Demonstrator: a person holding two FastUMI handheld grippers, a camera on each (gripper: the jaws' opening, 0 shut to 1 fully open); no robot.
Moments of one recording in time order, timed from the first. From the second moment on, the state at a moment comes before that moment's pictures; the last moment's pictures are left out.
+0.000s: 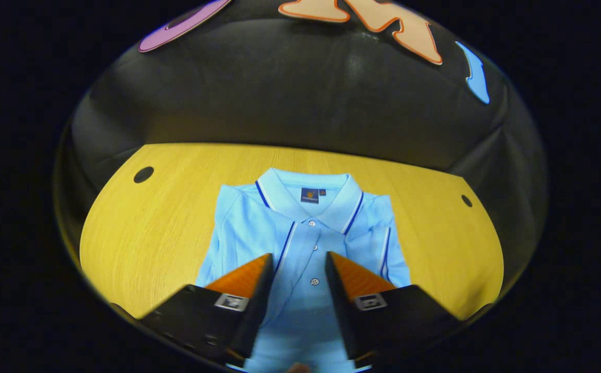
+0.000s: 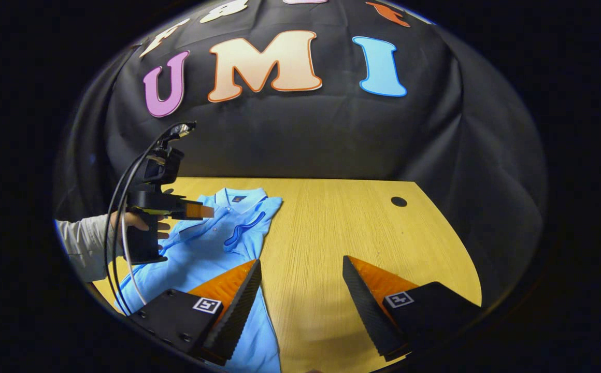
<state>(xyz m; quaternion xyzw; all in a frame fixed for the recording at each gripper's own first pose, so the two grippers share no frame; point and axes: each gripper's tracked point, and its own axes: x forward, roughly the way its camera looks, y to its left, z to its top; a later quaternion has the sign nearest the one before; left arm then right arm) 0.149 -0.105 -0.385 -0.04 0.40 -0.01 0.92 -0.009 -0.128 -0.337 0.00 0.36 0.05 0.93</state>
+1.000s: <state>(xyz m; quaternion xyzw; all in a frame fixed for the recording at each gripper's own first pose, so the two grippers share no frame) -0.094 0.002 -0.254 0.00 0.31 -0.03 0.95 -0.107 -0.057 -0.287 0.01 0.33 0.07 0.94</state>
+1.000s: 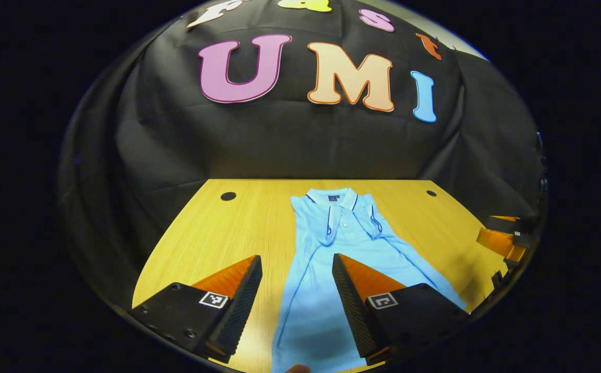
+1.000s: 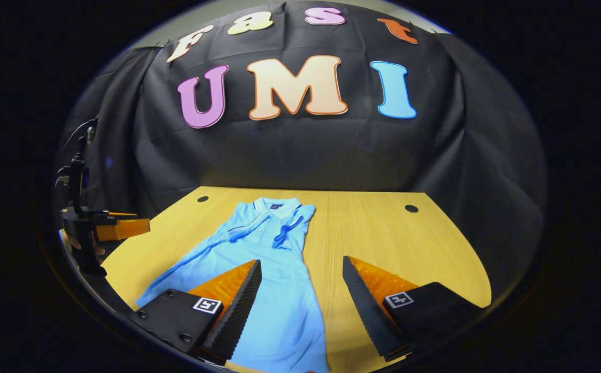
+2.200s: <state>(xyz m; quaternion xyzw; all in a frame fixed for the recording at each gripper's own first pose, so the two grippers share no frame) -0.265 -0.001 -0.390 0.00 0.45 -0.02 0.89 -0.275 -0.083 -0.400 -0.04 0.48 0.03 0.88</state>
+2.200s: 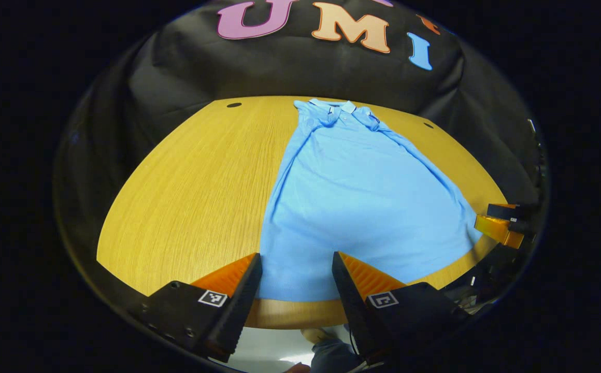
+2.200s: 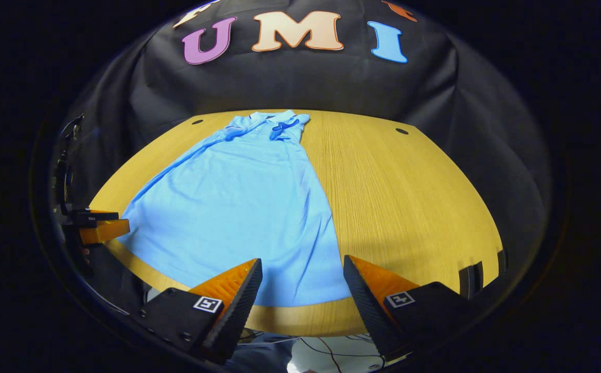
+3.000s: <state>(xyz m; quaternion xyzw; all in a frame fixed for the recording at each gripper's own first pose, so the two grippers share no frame) -0.262 -0.029 -0.401 -0.03 0.40 -0.05 0.91 -0.288 -0.064 -0.421 -0.02 0.49 0.06 0.87</state>
